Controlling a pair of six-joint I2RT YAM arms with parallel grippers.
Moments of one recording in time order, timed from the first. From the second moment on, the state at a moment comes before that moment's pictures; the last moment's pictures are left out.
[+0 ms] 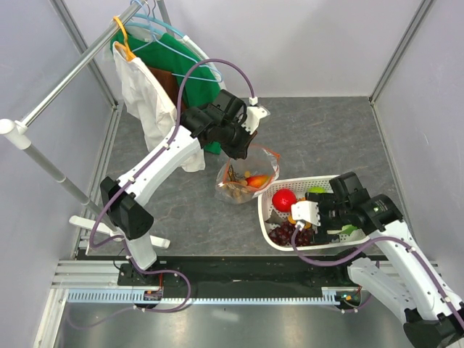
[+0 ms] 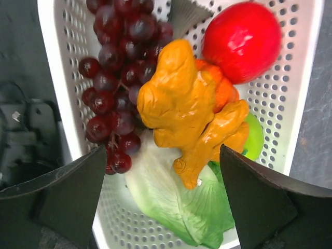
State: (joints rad) left arm -0.71 1.78 1.89 -1.02 0.25 0.15; right arm 0.40 0.78 0.86 -1.21 -0.39 -1.16
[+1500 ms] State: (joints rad) left arm -0.68 1.80 1.90 -1.03 0.31 0.14; right arm 0.50 0.81 0.96 -0.76 -0.30 -0.93
